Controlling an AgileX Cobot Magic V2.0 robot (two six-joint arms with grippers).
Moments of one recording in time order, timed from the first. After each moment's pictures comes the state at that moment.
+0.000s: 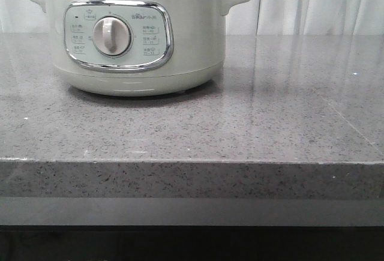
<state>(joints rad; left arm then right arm) -0.22 0.66 -0.84 -0.05 0.66 -0.03 0.60 1.86 -2.02 0.15 0.88 -0.06</state>
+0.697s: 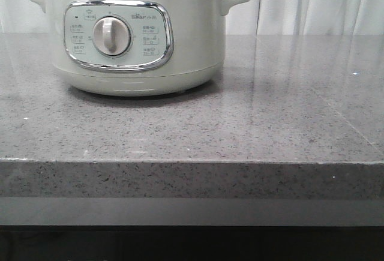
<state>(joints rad) -0.22 0.66 -0.84 -0.05 0.66 -0.03 0.60 1.99 -2.02 0.09 0.93 -0.07</state>
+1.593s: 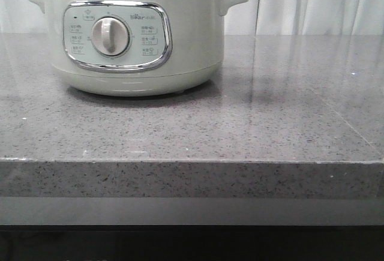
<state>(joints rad) -0.22 0.66 -0.84 -0.05 0.66 -0.03 0.60 1.61 -1.71 0.10 0.85 -0.02</state>
